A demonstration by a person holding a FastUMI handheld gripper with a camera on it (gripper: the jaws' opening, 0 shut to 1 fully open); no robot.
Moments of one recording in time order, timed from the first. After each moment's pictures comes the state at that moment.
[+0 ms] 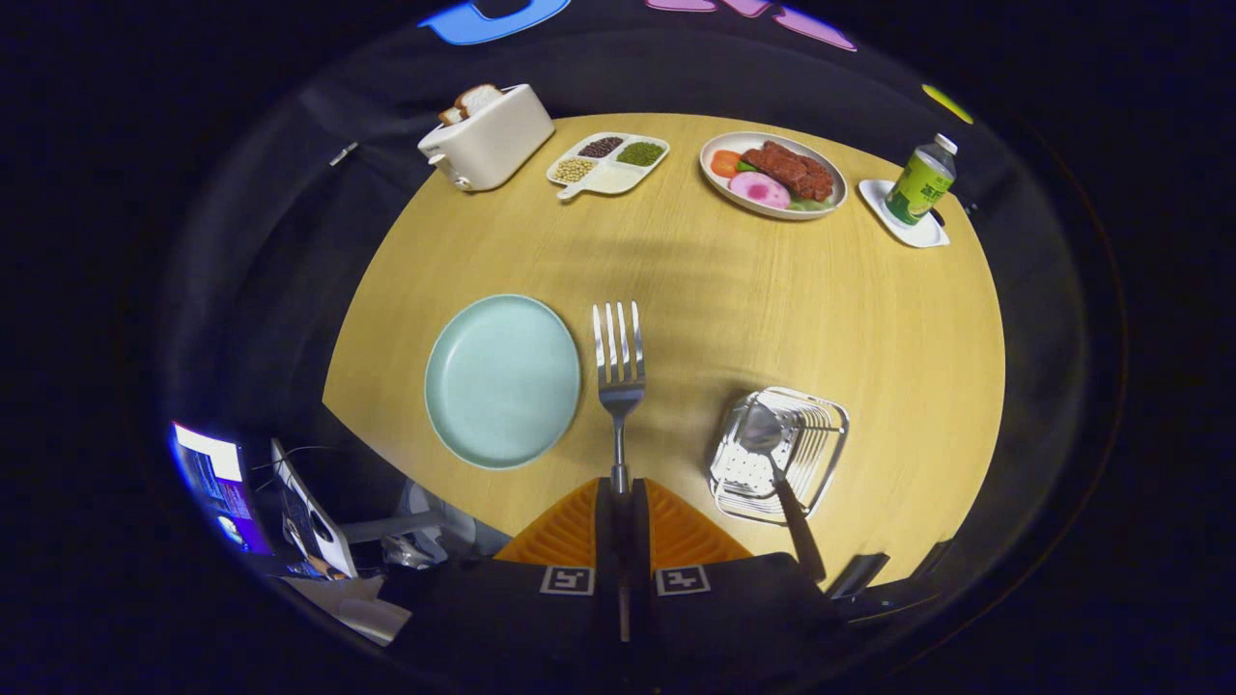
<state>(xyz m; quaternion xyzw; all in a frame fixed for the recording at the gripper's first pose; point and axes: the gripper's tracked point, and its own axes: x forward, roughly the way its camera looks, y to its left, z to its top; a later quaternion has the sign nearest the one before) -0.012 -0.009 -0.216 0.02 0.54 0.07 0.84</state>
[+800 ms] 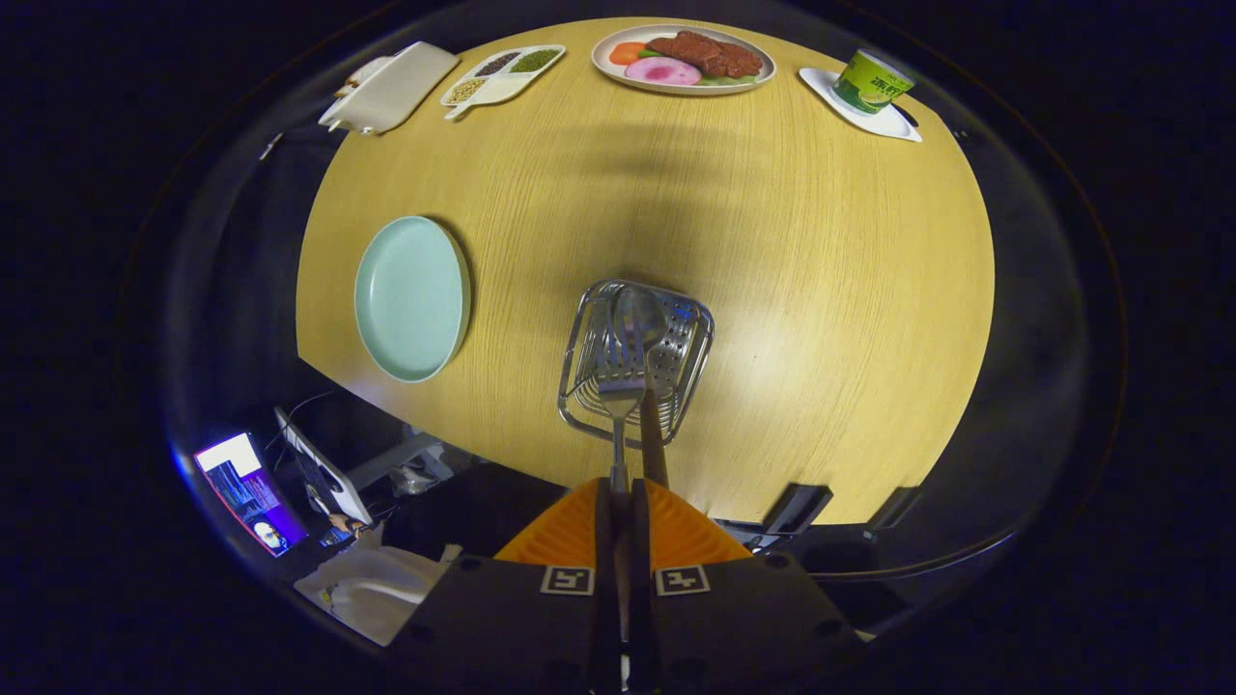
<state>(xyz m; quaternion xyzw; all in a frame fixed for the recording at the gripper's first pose) -0.043 -0.096 -0.230 0.04 0.71 0.03 0.70</state>
